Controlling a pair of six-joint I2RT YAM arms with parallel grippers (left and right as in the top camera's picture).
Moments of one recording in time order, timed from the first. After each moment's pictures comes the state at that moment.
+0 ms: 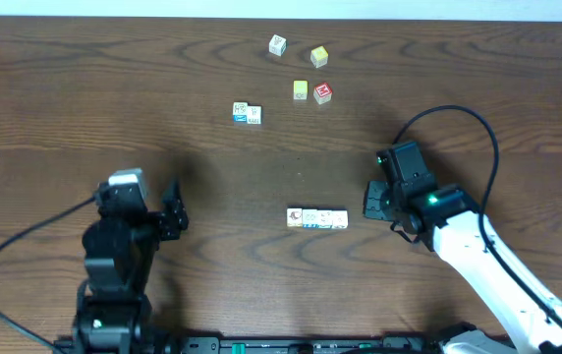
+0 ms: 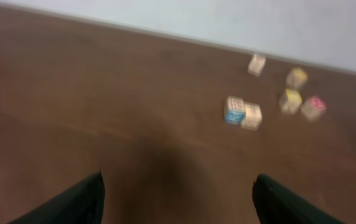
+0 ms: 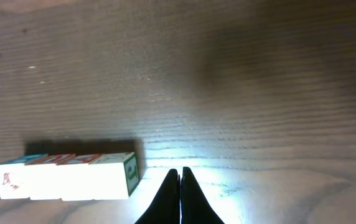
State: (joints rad) left arm -0.01 0.54 0.41 -0.26 0.04 -0.19; right arm 0.39 1.34 0.84 -0.67 0.06 0.53
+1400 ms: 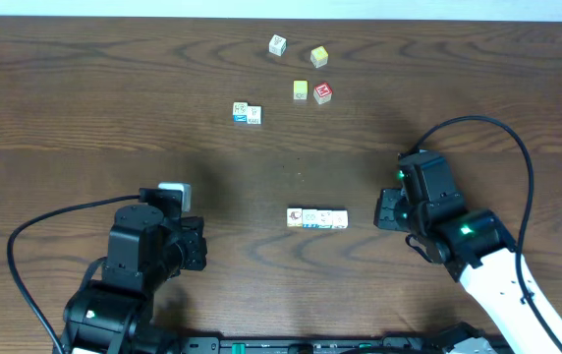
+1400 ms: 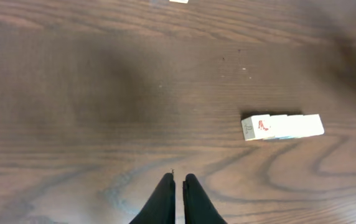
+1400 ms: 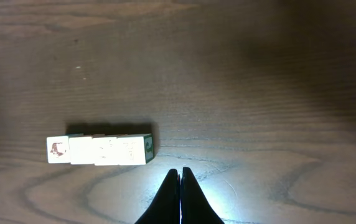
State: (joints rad) left arm -0.25 0.65 0.64 -0.78 0.15 -0.28; right arm 0.39 1.11 0.84 -0.77 0.04 0.51
